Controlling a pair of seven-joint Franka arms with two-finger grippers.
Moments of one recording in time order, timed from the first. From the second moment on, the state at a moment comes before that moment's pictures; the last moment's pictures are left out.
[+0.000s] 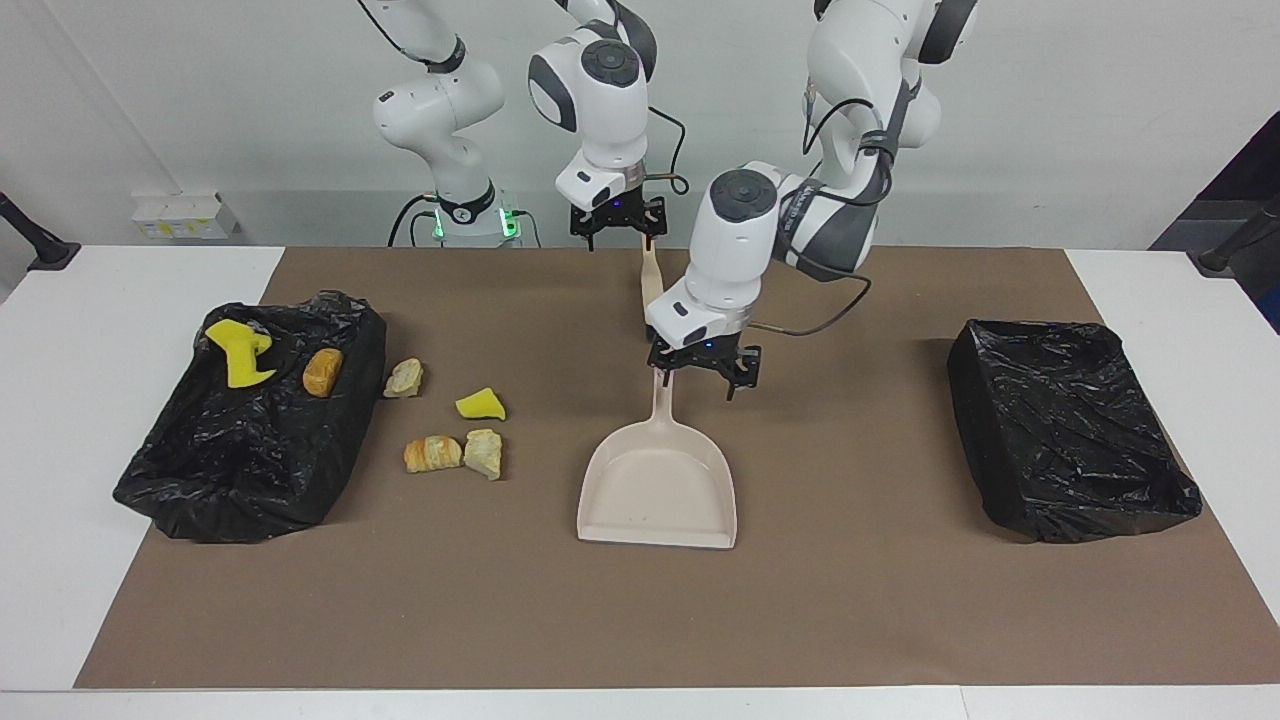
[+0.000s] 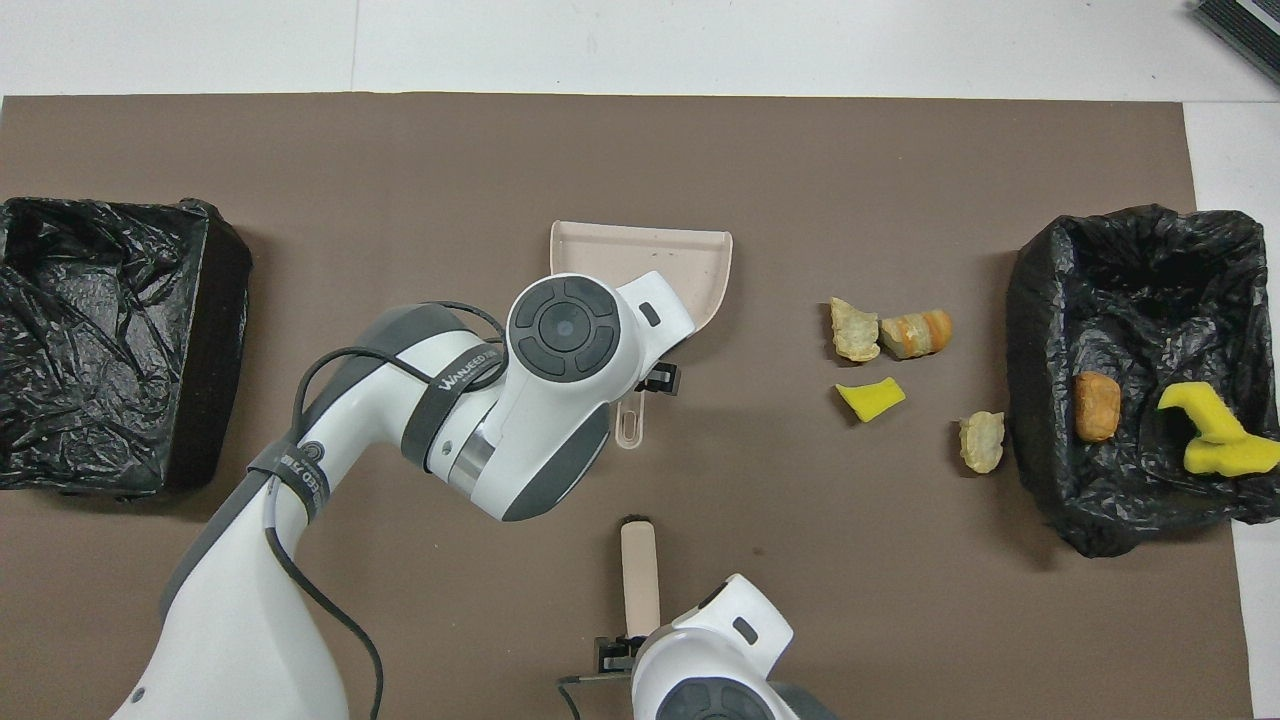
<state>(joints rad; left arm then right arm) -0.53 0.36 -0.16 -1.73 0.04 2.18 -0.44 0.80 -0.20 0.08 -2.39 0.11 2.14 0.86</state>
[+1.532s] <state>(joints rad) -0.55 0.41 -0.14 -1.76 0.16 2.28 -0.45 0.91 -0.09 0.08 -2.44 0.11 2.24 0.93</state>
